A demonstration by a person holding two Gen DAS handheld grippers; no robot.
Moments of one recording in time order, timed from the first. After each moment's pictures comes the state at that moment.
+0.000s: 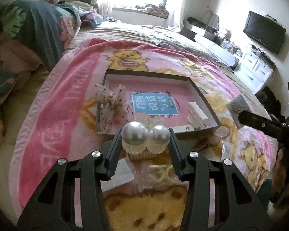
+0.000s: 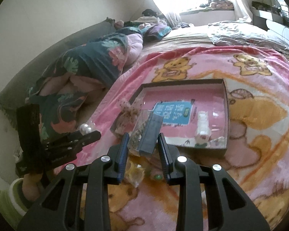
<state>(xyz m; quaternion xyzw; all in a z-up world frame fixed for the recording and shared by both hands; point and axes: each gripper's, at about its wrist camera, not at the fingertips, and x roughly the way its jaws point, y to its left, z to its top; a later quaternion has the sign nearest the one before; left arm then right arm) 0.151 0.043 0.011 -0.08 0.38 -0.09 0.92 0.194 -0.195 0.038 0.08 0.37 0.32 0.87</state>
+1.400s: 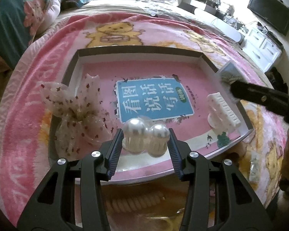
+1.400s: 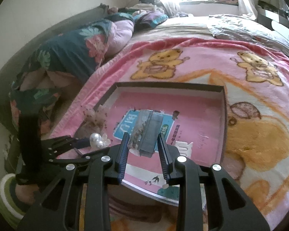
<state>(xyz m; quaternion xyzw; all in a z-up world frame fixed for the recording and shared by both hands) 0.259 0.009 -0.058 -0.05 0.46 -0.10 0.88 0.305 -0.175 -0.015 0.03 0.43 0.31 0.85</state>
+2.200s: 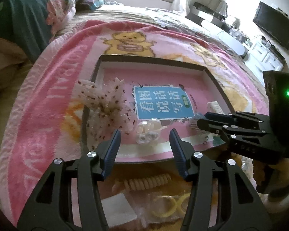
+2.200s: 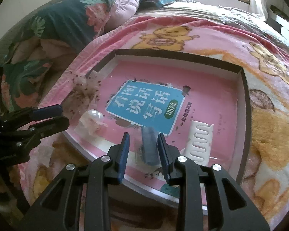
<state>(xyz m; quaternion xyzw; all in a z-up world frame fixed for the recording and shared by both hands) 0.224 0.038 -0.027 -0.08 0.43 -0.08 0.89 0.299 -0.144 -0.050 -0.04 0.46 0.31 0.83</state>
